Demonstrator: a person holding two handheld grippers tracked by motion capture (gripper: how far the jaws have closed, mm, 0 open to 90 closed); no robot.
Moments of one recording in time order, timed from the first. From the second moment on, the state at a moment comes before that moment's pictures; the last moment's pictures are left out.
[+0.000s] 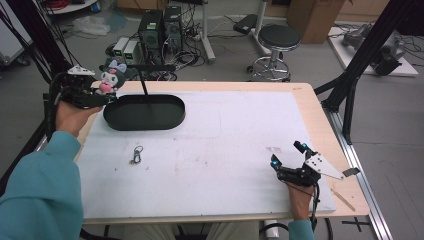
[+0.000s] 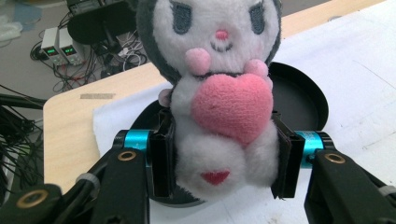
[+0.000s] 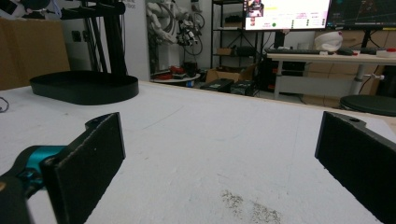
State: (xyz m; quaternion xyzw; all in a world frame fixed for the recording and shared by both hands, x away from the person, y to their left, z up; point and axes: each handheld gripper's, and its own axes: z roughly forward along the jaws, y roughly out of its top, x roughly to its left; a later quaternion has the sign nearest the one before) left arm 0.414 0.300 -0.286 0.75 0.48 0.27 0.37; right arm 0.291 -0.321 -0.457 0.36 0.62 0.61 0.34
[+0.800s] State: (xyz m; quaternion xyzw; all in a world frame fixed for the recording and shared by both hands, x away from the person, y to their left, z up) left arm 0.427 0.299 -0.285 0.74 0.49 0.28 0.37; right arm 0.292 -0.321 -0.457 0.36 0.62 0.60 0.34
